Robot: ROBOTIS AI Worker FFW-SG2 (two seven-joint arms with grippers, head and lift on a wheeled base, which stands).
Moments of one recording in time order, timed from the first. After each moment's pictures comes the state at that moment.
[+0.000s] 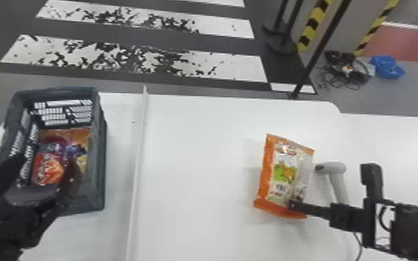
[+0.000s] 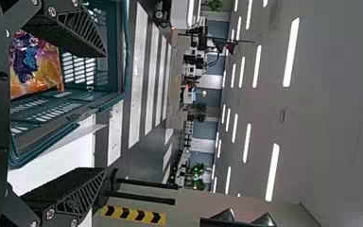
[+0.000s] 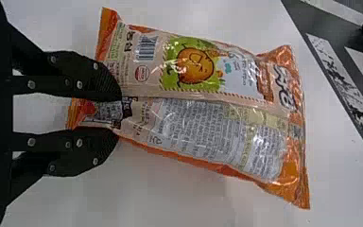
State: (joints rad) left arm 0.67 0.02 0.14 -1.97 0.19 -0.25 -0.30; right arm 0.23 -0.30 -0.38 -1.75 -0.20 1.15 0.78
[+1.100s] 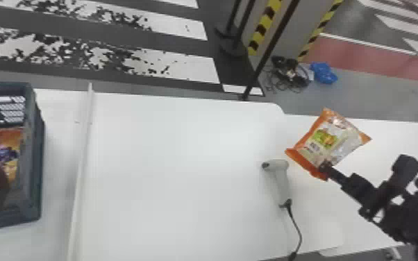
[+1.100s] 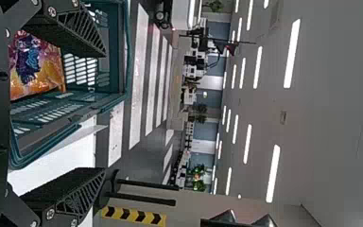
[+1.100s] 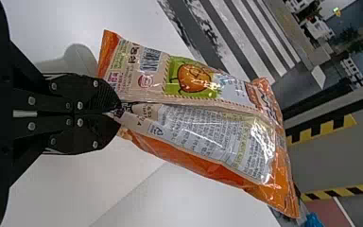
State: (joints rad) left arm 0.67 0.01 0.14 -1.97 0.19 -0.25 -0.30; right arm 0.16 -0.31 -0.81 -1.64 -0.51 0.96 0.39
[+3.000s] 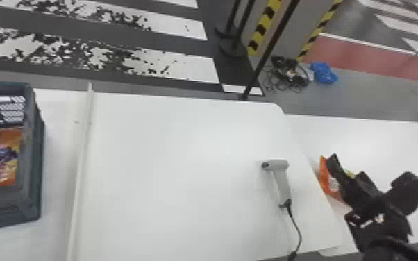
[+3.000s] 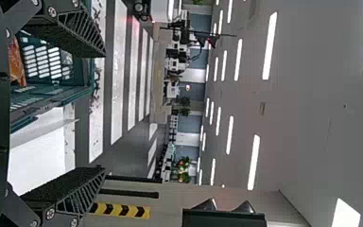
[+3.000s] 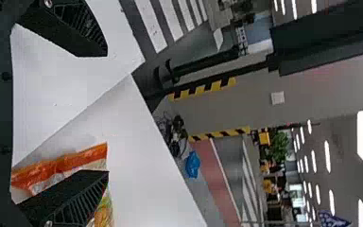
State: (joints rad) left arm 0.72 0.02 0.16 -2.12 0.20 -0.23 -0.33; right arm 0.34 -0.17 -0.66 -1.69 -0.51 0.21 0.13
